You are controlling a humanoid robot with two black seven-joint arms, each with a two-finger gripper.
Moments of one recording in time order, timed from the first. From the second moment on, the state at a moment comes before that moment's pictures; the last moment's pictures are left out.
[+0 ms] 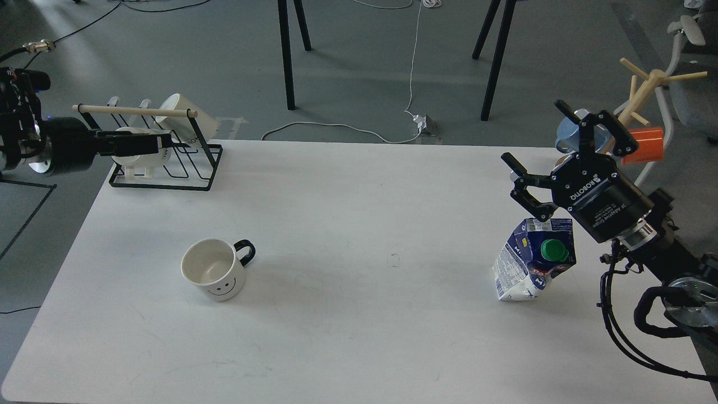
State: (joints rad) left arm -0.88 0.84 -0.45 -0.86 1.69 -0.49 -0.49; right arm 0.38 -0.76 0.66 1.46 -0.06 0.49 0.49
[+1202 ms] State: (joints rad) left arm -0.72 0.80 -0.26 -0.97 1.69 -0.49 -0.49; right arm 0.36 -0.76 0.66 1.46 -0.06 0.49 0.49
